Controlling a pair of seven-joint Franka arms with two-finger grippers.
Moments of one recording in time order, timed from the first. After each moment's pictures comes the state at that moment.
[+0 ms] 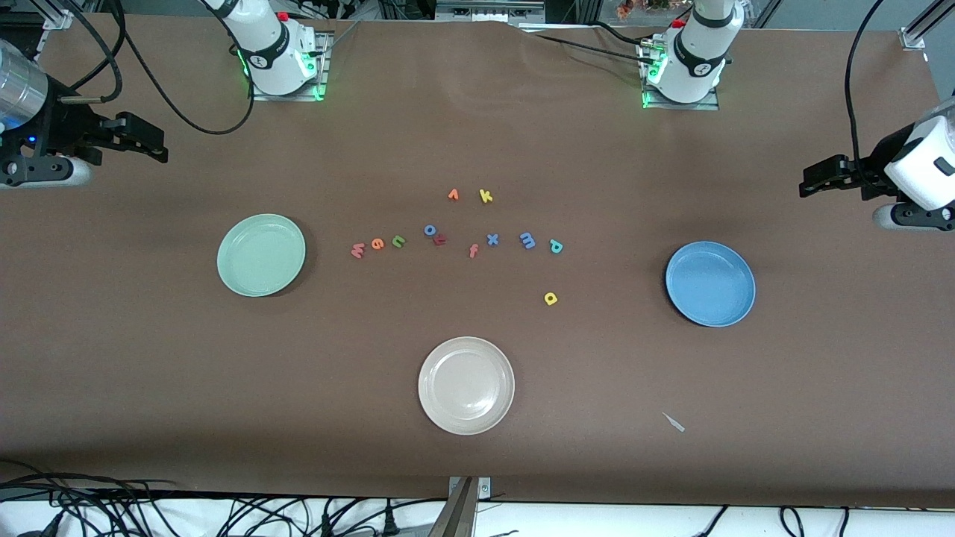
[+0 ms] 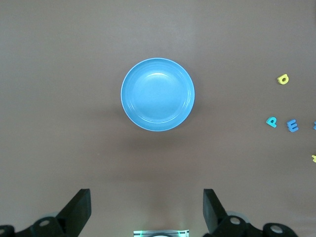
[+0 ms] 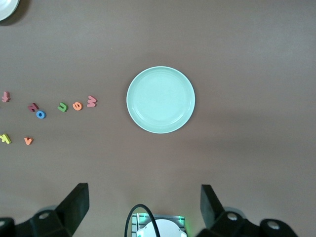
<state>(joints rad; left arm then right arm) 0.20 0.08 -0.19 -1.57 0.00 1.47 0.03 0.07 0.04 0.02 -1.52 0.01 1.41 0.03</state>
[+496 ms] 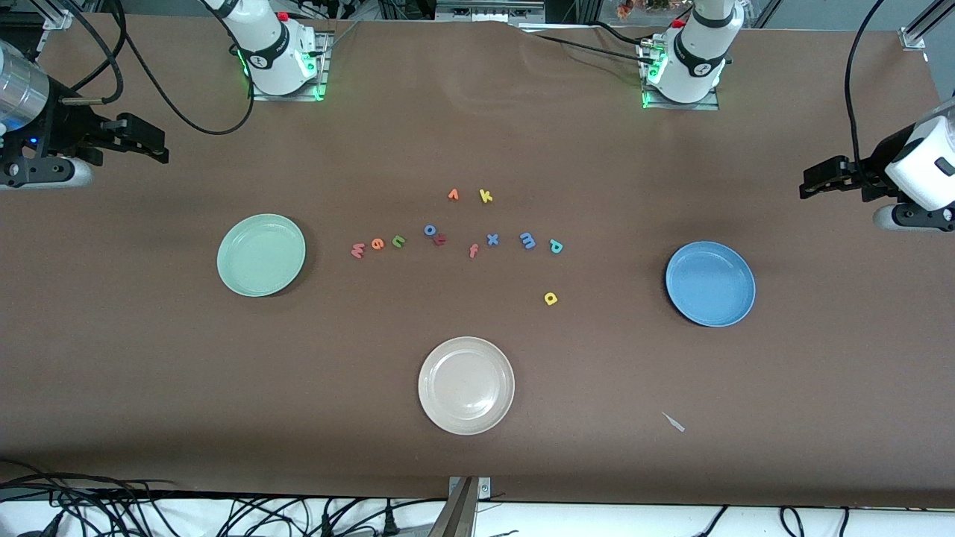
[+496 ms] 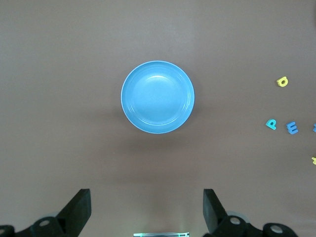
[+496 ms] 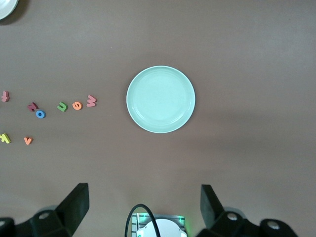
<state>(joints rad) 0.20 0.08 -0.19 -1.57 0.00 1.49 0.03 0.07 0.04 0.02 -1.52 0.01 1.41 0.03</state>
